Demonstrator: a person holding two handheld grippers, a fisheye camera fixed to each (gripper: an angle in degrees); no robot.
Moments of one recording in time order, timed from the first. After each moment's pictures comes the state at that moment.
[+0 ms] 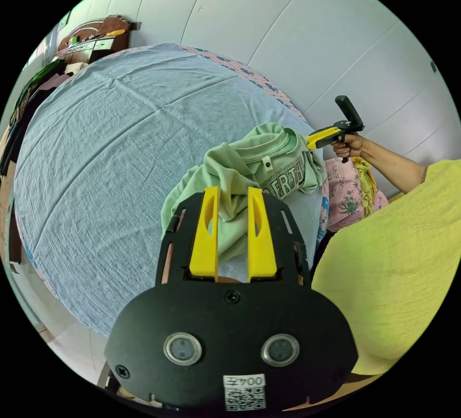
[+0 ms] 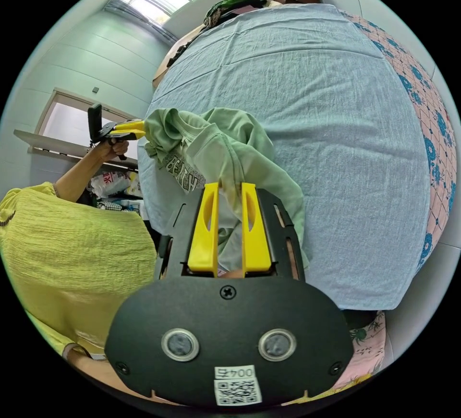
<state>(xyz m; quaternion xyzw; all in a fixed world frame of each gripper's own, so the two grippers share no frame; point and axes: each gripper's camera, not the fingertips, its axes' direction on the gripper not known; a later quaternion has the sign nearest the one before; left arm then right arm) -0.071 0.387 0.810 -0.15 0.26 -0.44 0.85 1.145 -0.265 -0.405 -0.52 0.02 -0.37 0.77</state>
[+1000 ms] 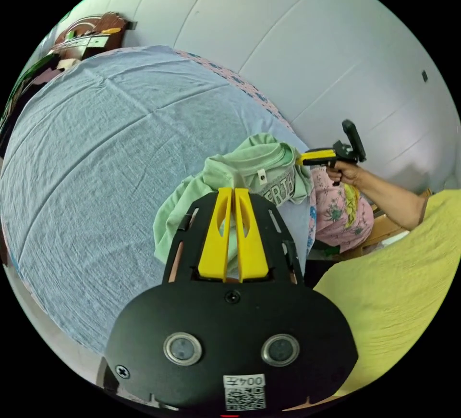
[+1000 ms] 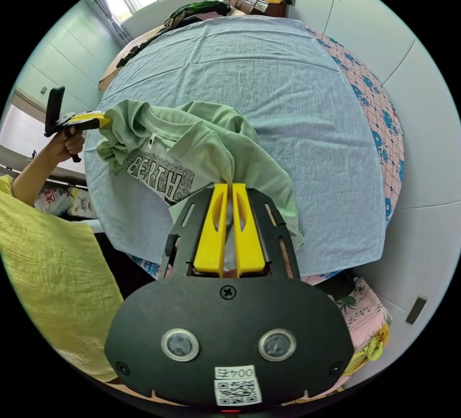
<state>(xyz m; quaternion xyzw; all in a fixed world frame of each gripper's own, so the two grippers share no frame) 0.104 0.315 0.709 -0.09 0.28 -0.48 0.83 1.008 -0.267 -0.554 -0.40 0.19 -0.43 0.79</state>
